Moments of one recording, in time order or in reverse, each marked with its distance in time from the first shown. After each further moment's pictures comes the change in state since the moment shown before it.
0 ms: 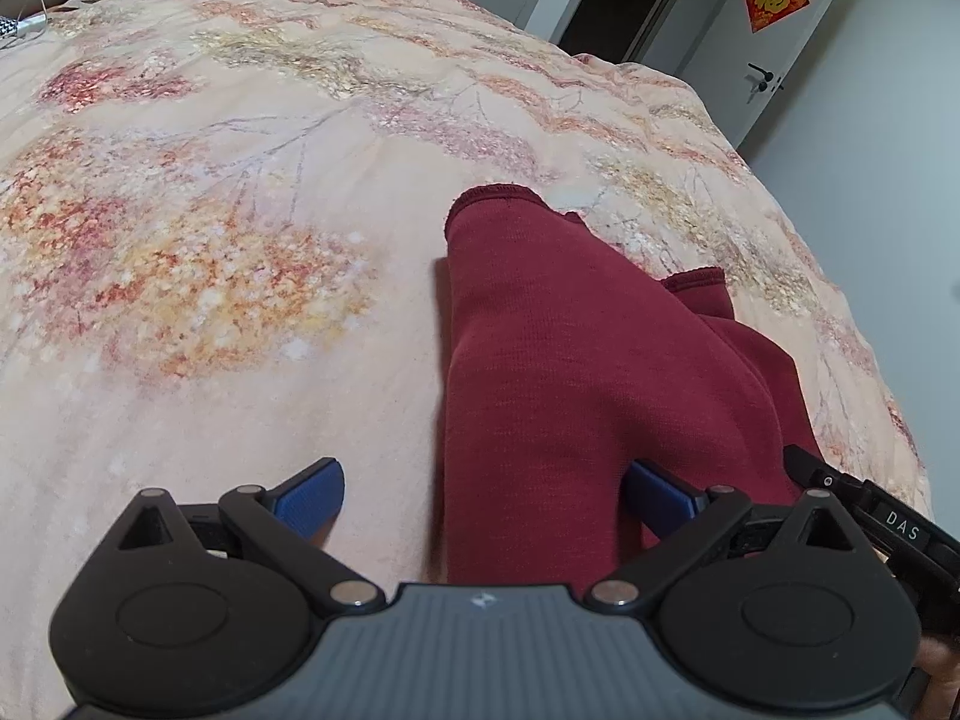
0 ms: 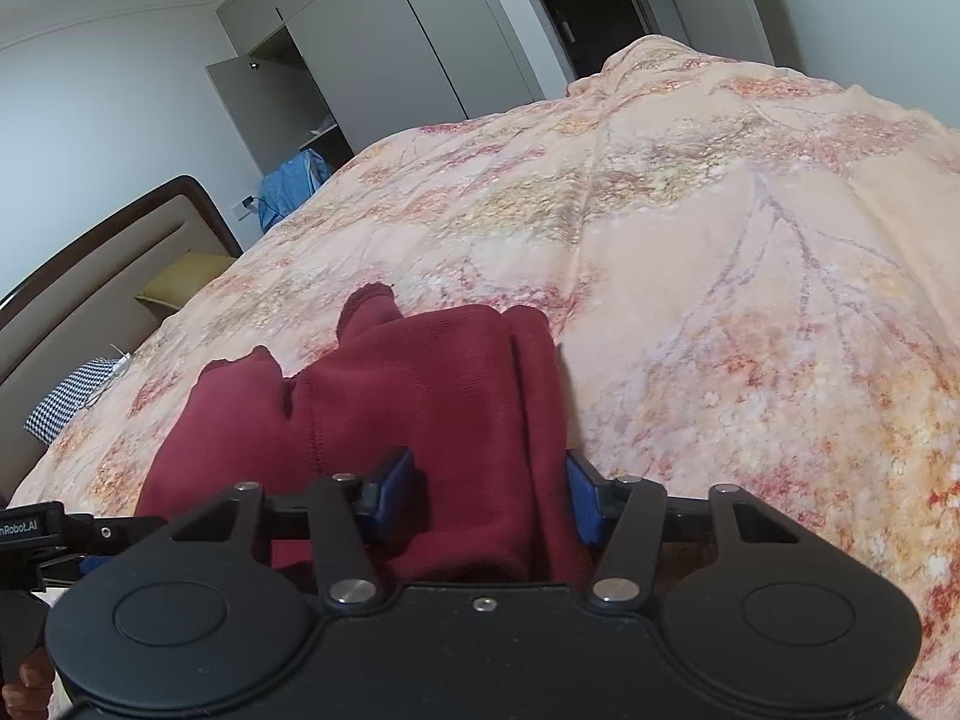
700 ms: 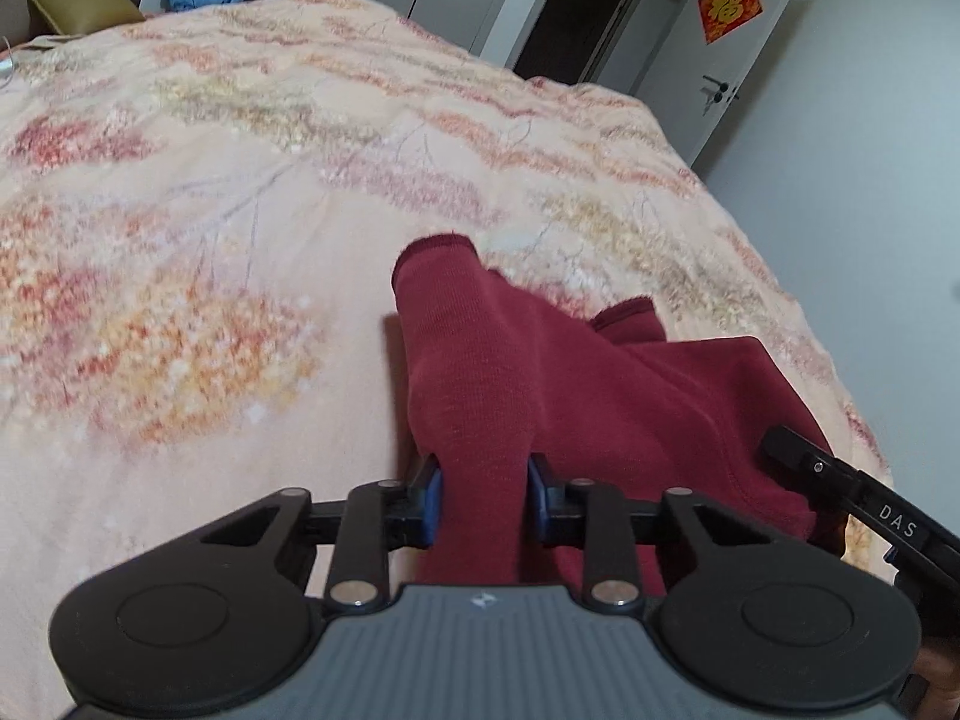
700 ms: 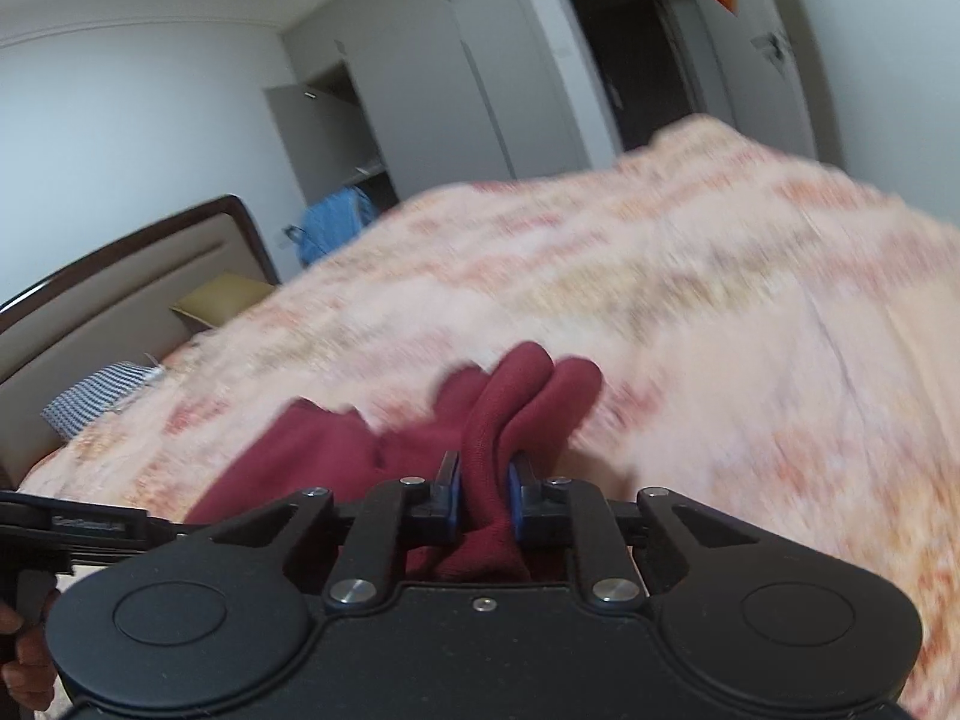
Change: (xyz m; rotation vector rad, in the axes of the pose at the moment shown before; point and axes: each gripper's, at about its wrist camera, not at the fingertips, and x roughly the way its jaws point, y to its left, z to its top) left arm -0.028 -0.018 0.018 0.061 -0.060 -0.060; right arm -0.034 0.052 0.018 -0.131 -0.135 0.053
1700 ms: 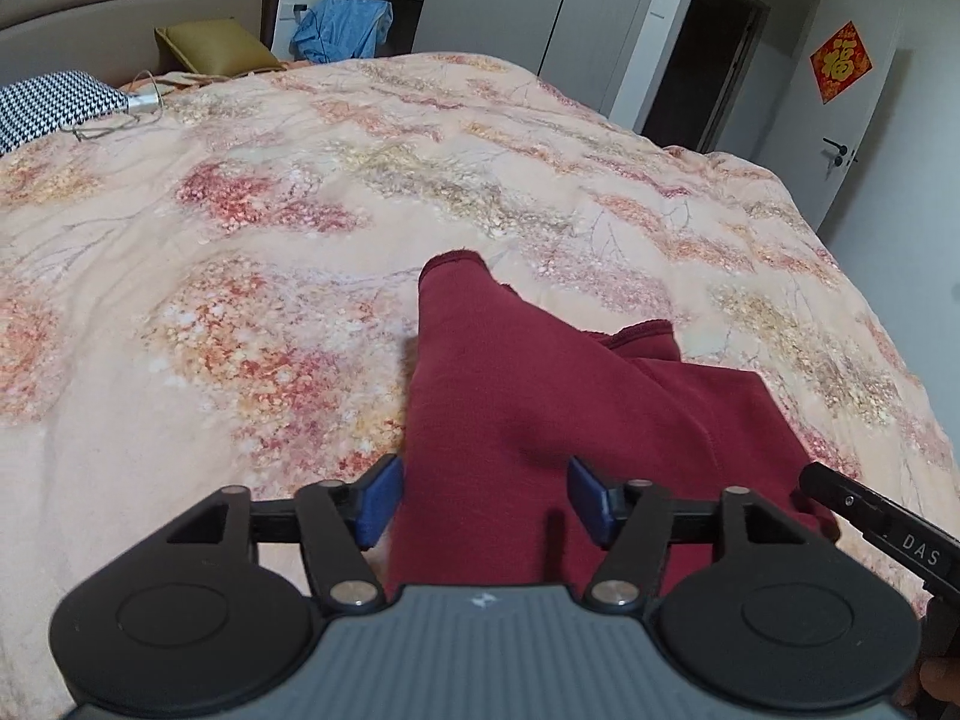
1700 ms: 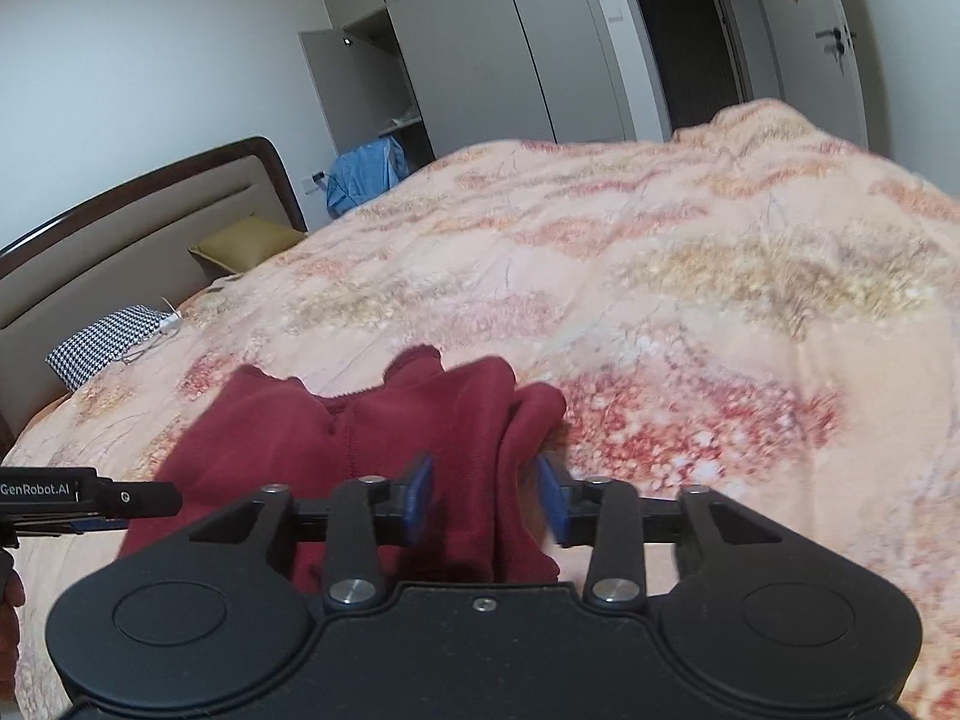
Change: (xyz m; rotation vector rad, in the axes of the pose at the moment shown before) left arm -0.043 0.070 0.025 -0.071 -0.115 0.258; right arm 0.073 0.078 0.005 -0.073 0.092 0.012
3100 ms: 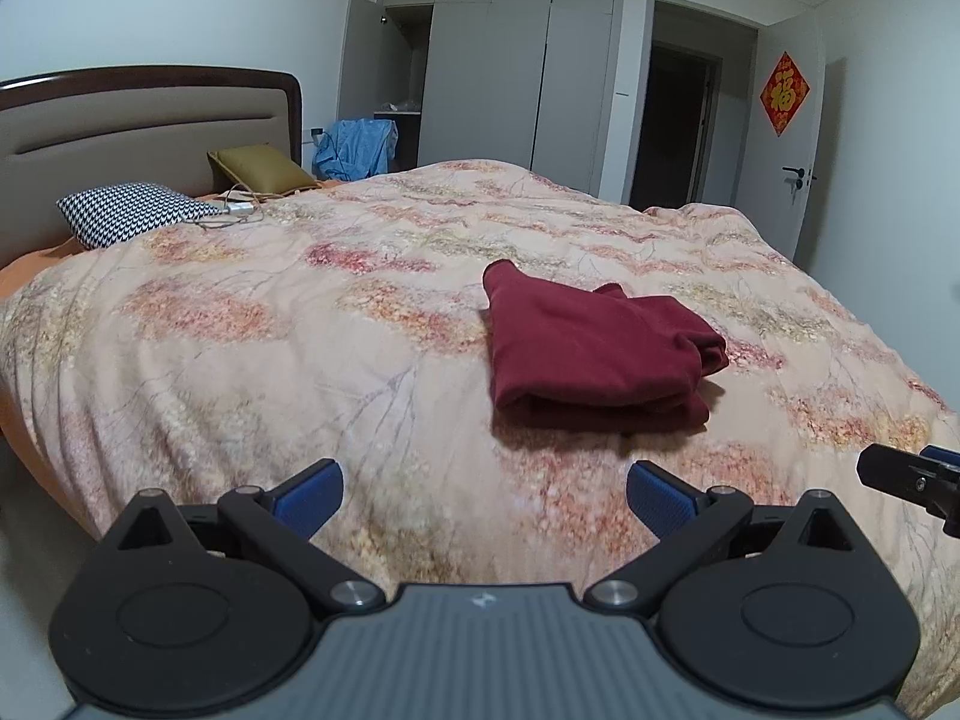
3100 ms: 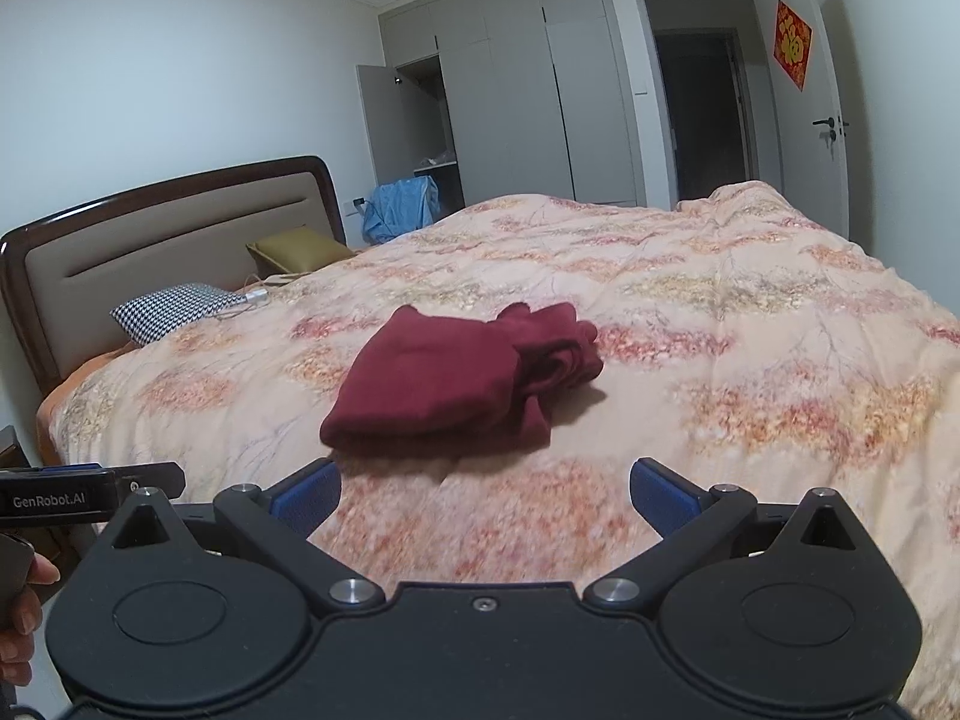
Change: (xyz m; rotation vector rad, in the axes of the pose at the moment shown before) left arm -0.240 0.028 -0.182 0.129 -0.219 0.072; right arm -0.261 0.094 -0.132 -0.114 -0.090 -0.020
